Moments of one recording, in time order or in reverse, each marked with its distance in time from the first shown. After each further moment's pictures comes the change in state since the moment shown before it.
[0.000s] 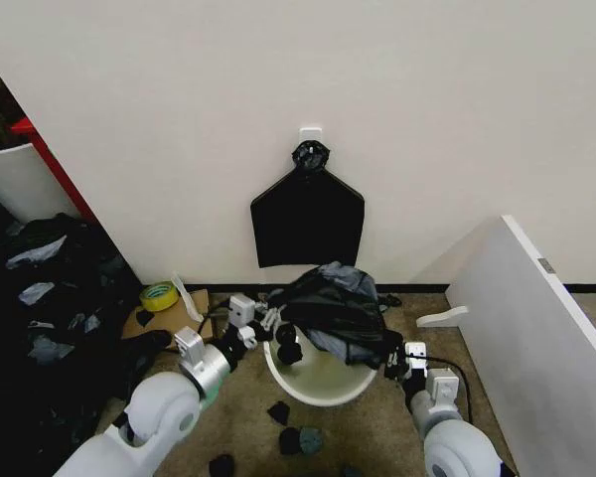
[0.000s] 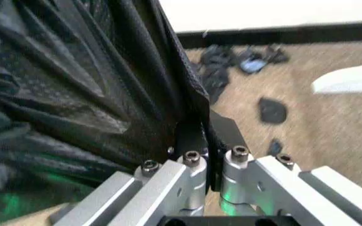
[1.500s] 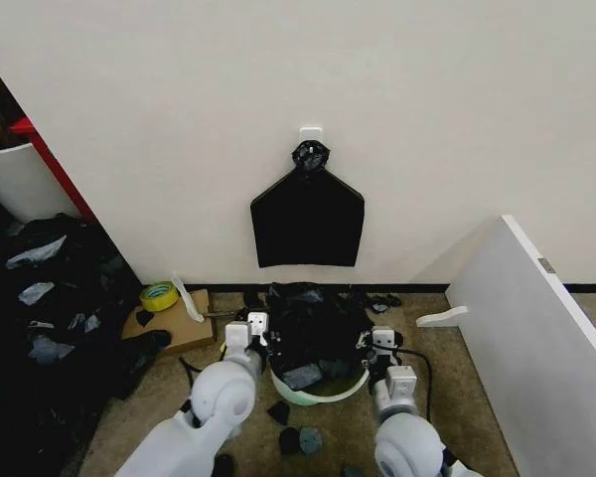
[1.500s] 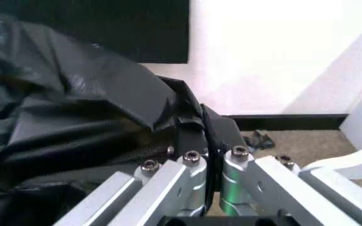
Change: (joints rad) left arm -0.048 -0.151 0.149 -0.023 -0.093 0.517 -0.685; right arm 0.169 0.119 -0.159 -0.168 -0.281 0.245 0.094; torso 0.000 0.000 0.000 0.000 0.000
